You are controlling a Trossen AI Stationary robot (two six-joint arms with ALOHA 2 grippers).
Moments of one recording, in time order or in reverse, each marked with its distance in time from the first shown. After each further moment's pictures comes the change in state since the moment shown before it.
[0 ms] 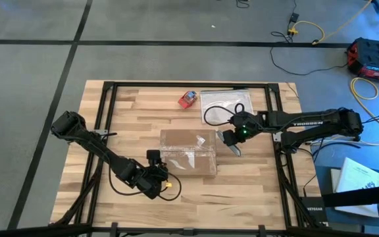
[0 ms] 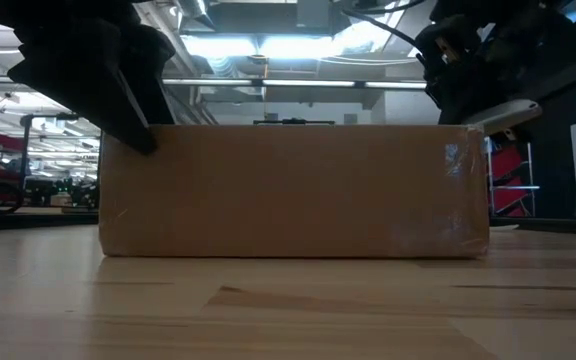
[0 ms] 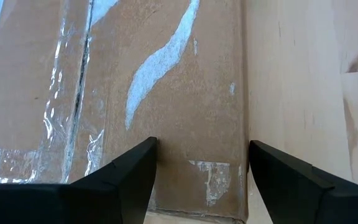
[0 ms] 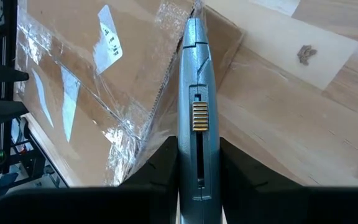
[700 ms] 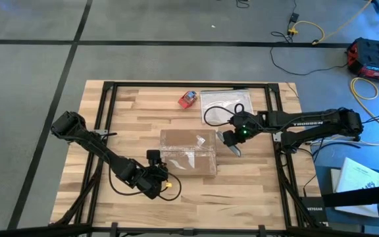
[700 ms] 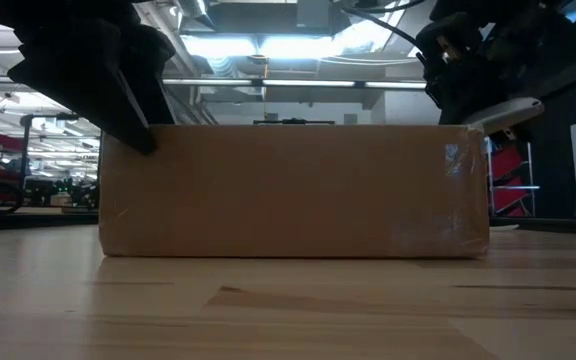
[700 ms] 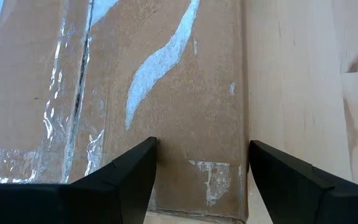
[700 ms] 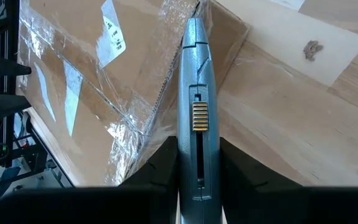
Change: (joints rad) left arm 0.000 0.000 0.000 0.000 0.000 -0.001; right arm 0.000 0.000 0.000 0.002 -0.027 -0.008
